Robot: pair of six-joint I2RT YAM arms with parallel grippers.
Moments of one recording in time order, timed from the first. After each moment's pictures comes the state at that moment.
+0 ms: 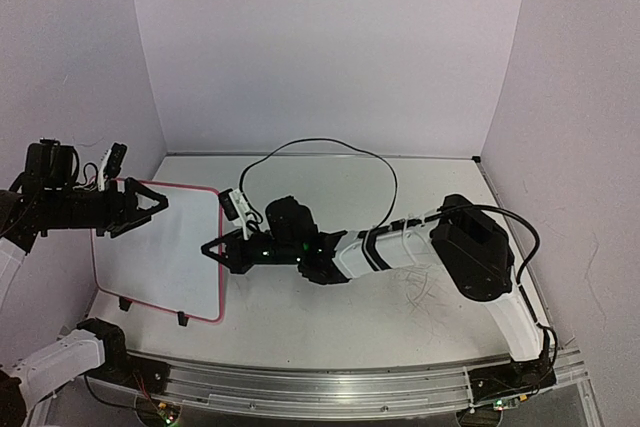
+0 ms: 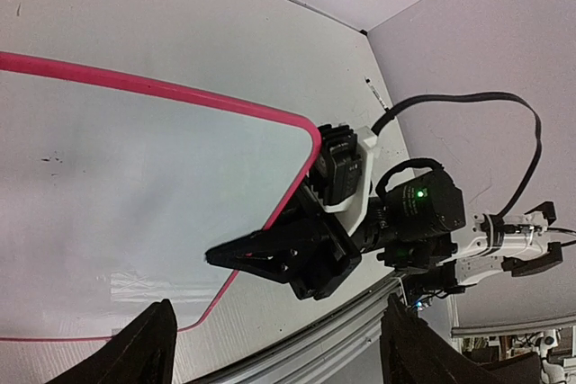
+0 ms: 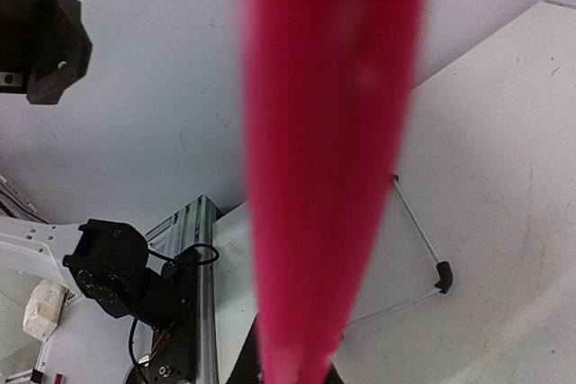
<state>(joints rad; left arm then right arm) -0.17 0.71 1.03 -0.95 0.60 -0.44 1.13 2.32 1.63 0.54 -0.35 0.49</state>
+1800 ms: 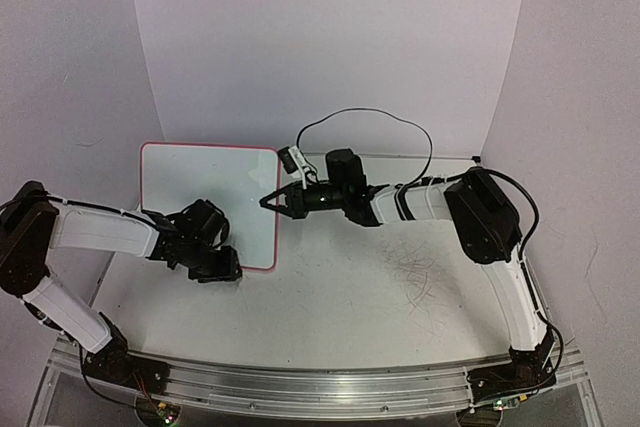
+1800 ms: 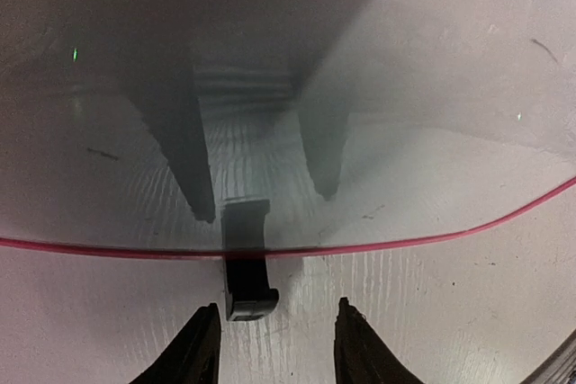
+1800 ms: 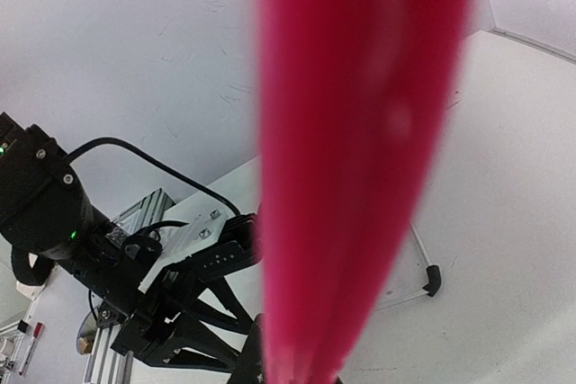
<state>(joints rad) -0.69 1.48 0.71 -0.30 0.01 -0.68 0.77 2.36 1.71 0.44 -0.76 0.35</state>
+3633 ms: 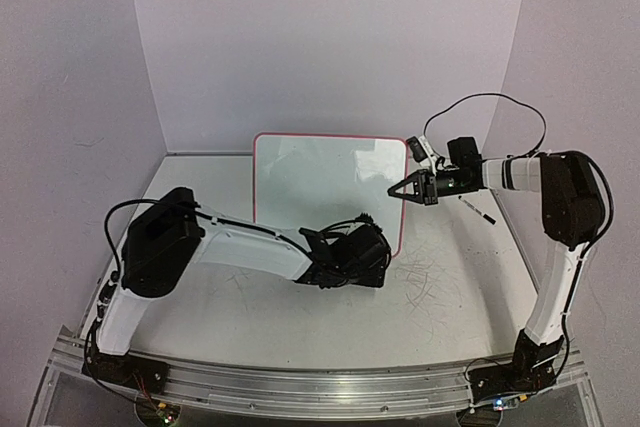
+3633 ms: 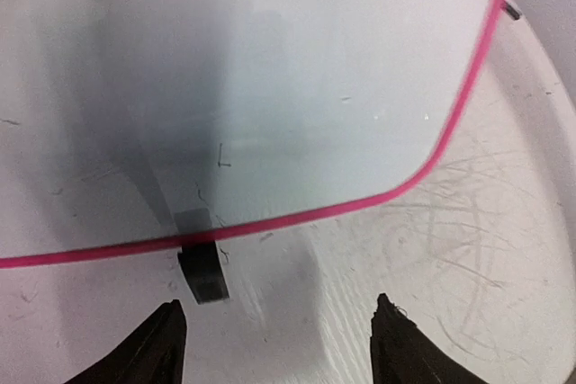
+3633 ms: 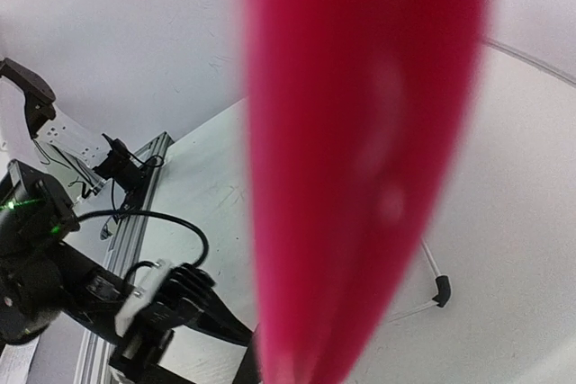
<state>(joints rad) -1.22 2.26 1.65 -0.24 -0.39 -0.80 0.20 1.98 1.34 -0.22 -1.25 -0.34</state>
